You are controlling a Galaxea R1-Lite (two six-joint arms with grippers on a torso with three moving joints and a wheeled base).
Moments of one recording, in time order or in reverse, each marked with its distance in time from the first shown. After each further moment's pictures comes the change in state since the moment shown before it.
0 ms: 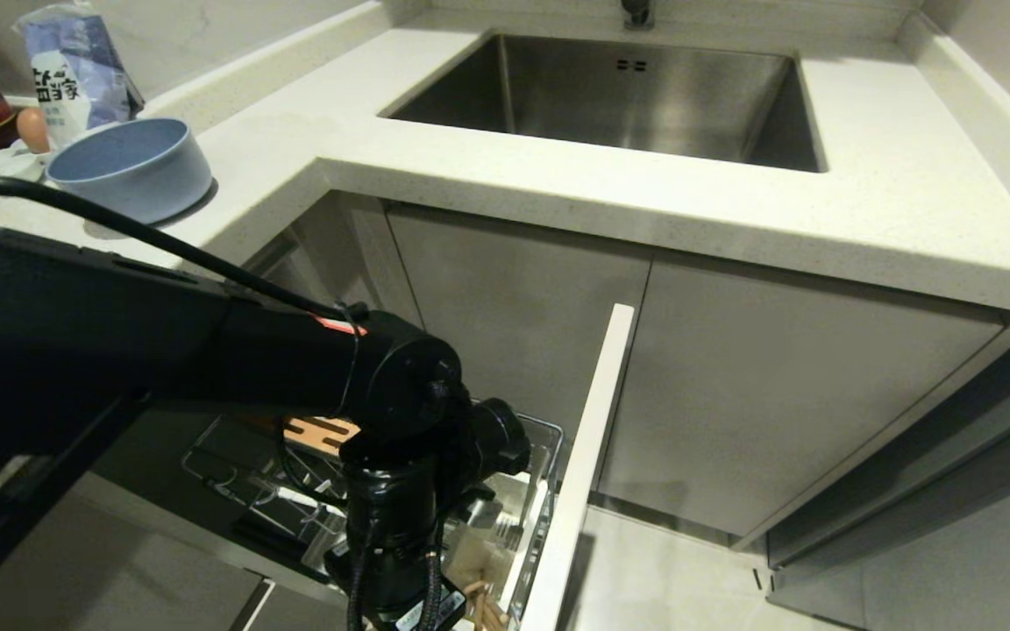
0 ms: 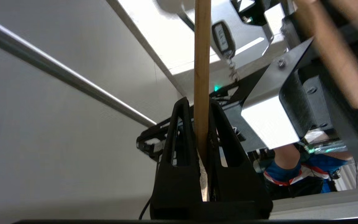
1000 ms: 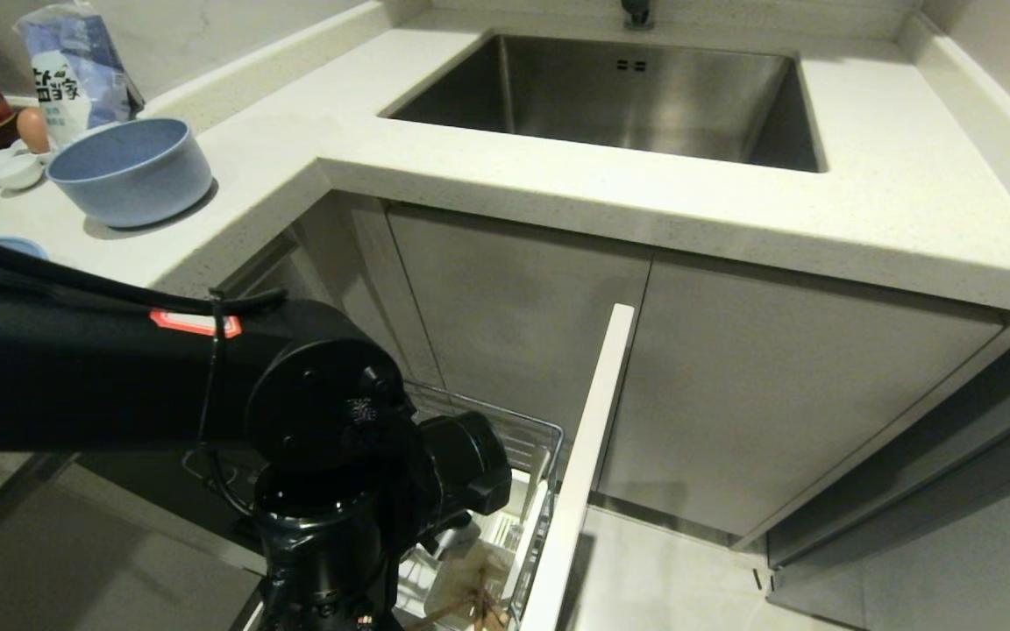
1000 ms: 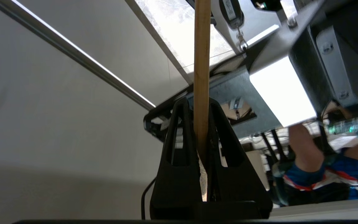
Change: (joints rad) left arm -0.090 -0.176 0.120 0.035 0.057 -0.043; right arm 0.000 0.000 0.000 0.000 0.000 0.000
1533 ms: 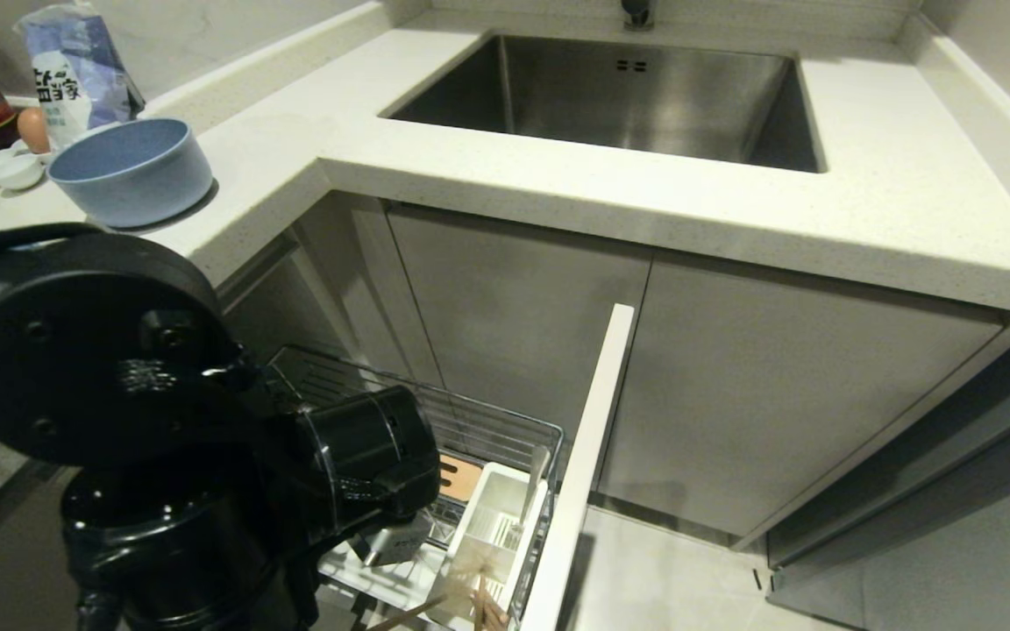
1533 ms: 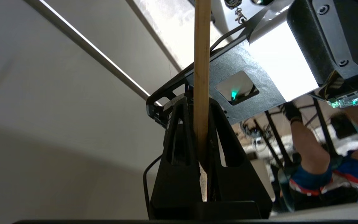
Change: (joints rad) left arm -0.033 -0.175 0.009 0.103 0.001 -0.004; right arm 0.000 0.000 0.000 0.000 0.000 0.000
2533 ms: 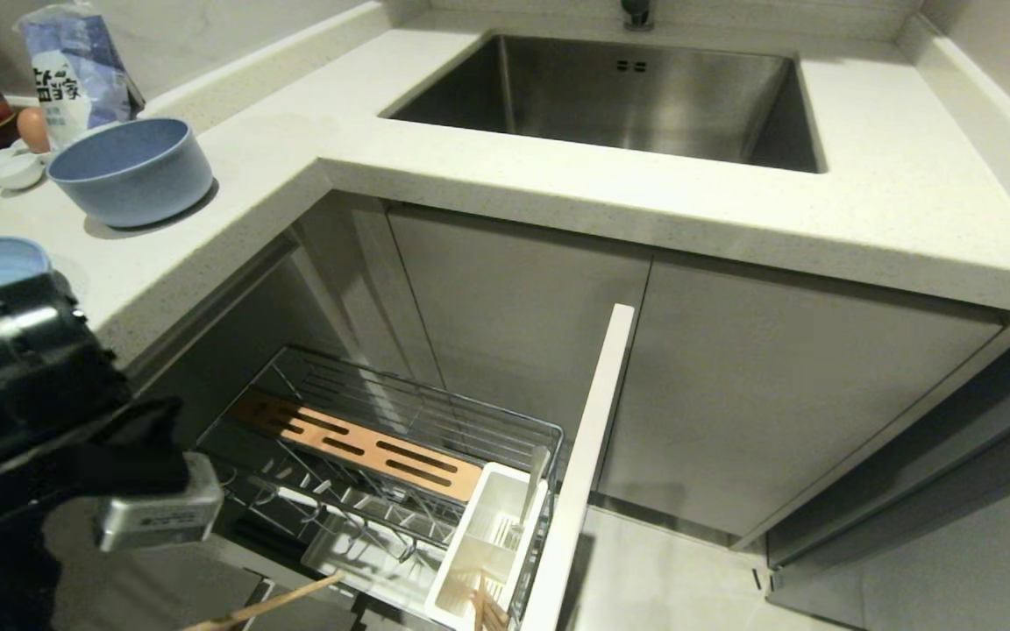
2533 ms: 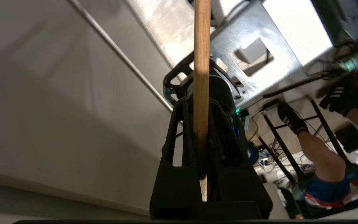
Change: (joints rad) left arm 0.187 -0.315 -0.027 0.166 -0.019 0.230; right arm 0.000 0.000 0.000 0.000 0.000 0.000
